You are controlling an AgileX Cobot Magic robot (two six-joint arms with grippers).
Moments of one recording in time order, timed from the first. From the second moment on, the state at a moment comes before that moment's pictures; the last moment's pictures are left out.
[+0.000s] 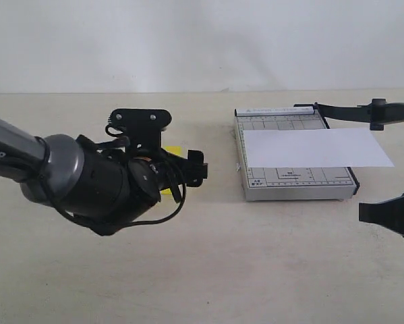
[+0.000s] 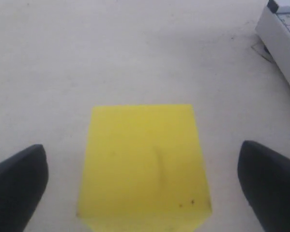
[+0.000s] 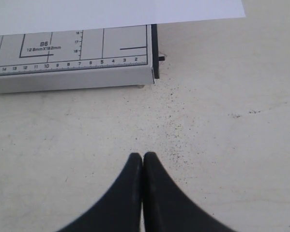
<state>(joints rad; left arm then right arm) -0.78 2.06 -1.00 -1.20 -0.62 0.65 0.12 1.27 -0.34 -0.60 -0.07 0.76</state>
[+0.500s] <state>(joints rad) -0.70 2.12 -1.14 -1.11 -0.39 0.78 0.12 1.27 -0.34 -0.60 -0.07 0.76</state>
